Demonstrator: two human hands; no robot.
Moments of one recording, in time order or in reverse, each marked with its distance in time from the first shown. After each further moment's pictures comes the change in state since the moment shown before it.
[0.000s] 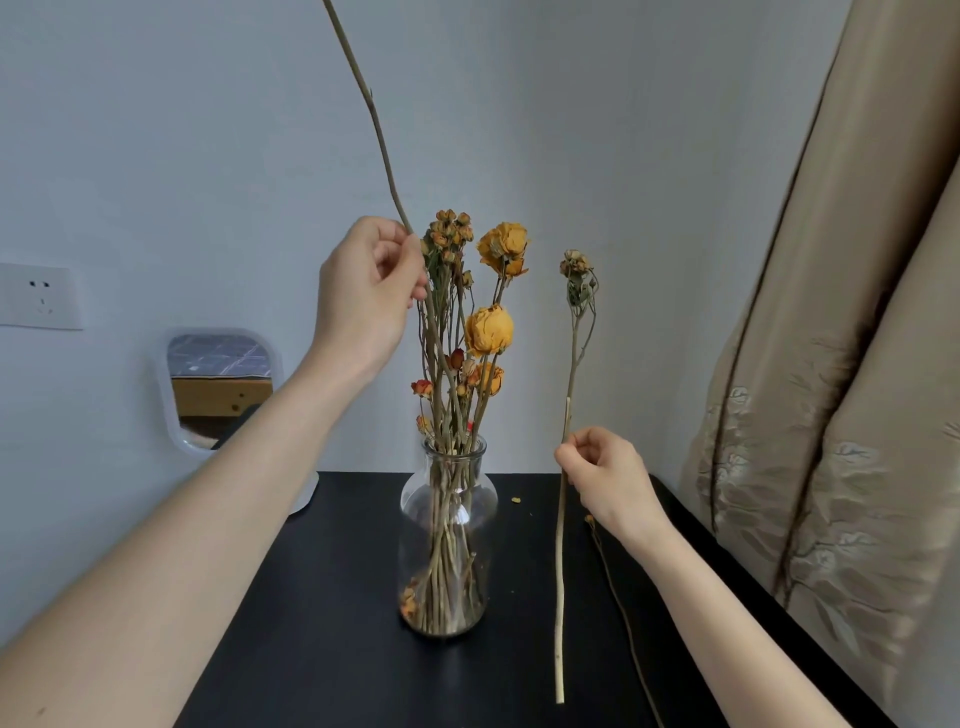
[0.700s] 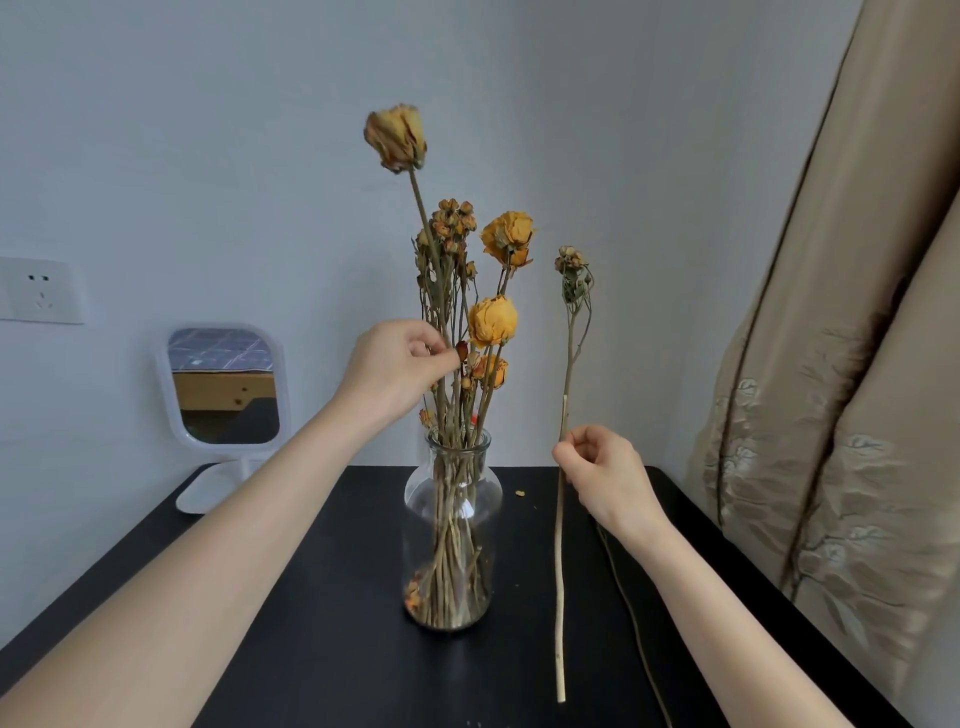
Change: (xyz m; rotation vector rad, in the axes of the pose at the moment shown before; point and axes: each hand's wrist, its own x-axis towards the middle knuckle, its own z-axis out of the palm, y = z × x) left_hand -0.031 -0.037 0.008 0.339 -0.333 -0.265; right_hand 0.003 0.008 0.009 0.003 -0.011 0.008
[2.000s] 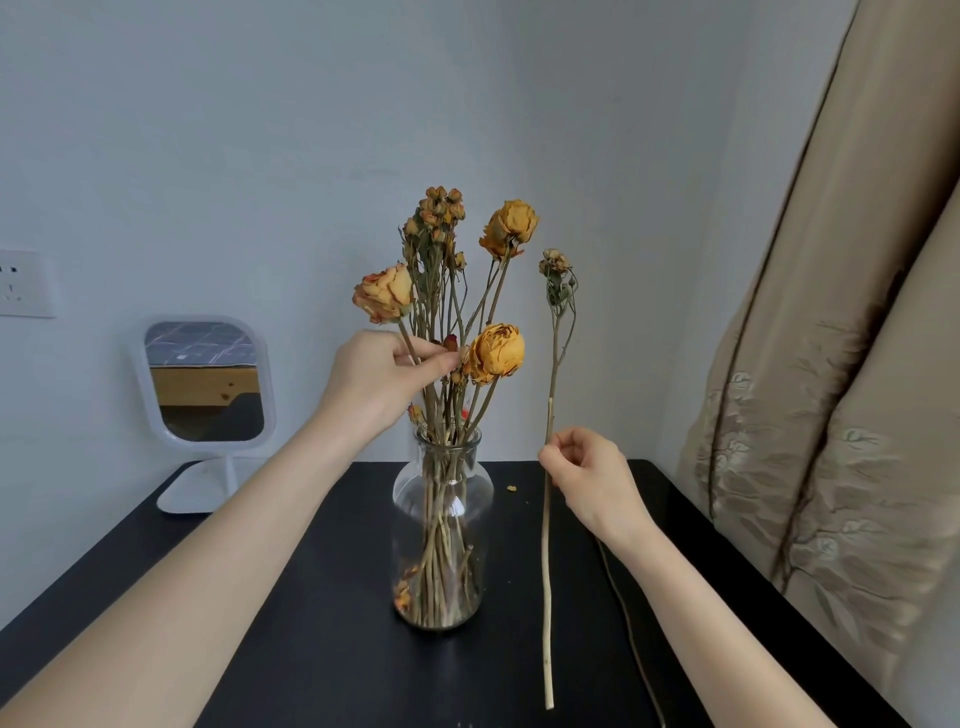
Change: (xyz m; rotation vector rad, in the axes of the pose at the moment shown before) left_hand -0.004 -0.011 0.006 -0.084 0.023 -0.047; right_hand 0.000 0.006 0.006 0.015 -0.030 0.011
